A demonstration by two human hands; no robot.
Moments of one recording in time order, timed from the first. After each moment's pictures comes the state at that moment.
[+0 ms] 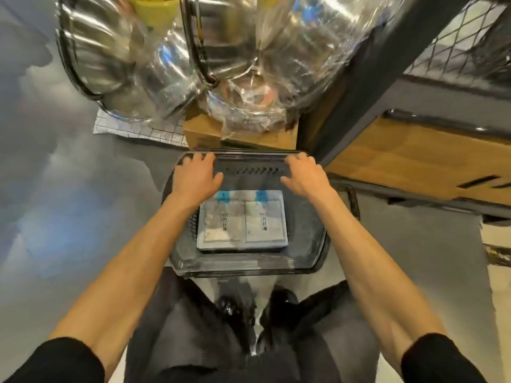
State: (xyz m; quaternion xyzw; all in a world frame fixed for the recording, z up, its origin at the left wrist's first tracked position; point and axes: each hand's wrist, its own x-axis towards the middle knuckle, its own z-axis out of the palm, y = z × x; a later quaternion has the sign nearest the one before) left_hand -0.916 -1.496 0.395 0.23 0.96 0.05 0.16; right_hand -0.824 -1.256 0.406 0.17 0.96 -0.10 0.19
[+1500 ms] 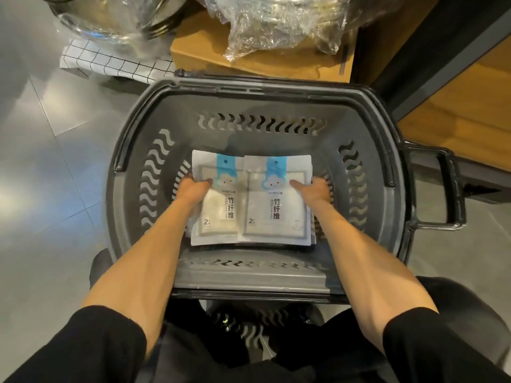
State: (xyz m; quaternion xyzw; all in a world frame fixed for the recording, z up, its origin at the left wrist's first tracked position) left_hand -0.902 -1.518 0.065 -0.25 0.78 0.49 0.29; right_hand -0.813 -1.247 0.041 0.46 0.75 -0.46 0.12
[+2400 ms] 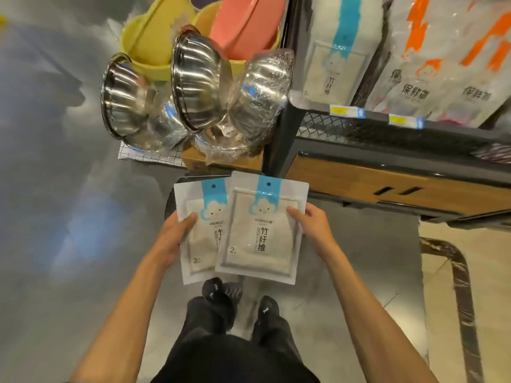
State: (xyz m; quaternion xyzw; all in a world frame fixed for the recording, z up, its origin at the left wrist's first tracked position) left_hand -0.733 -1.503 0.663 -0.16 0.68 0.63 0.34; right_hand -0.614 -1.206 0.677 0.38 0.66 -0.65 0.04
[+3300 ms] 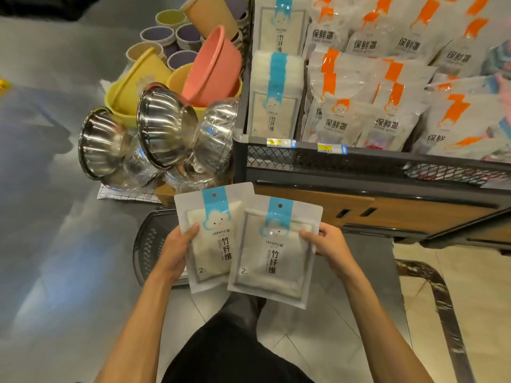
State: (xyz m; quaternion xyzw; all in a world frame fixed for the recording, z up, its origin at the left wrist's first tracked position) left_hand -0.661 -1.365 0.706 -0.11 0.65 0.70 0.30; right_hand -0.504 -1.066 0.743 0.36 0.66 -0.66 0.00
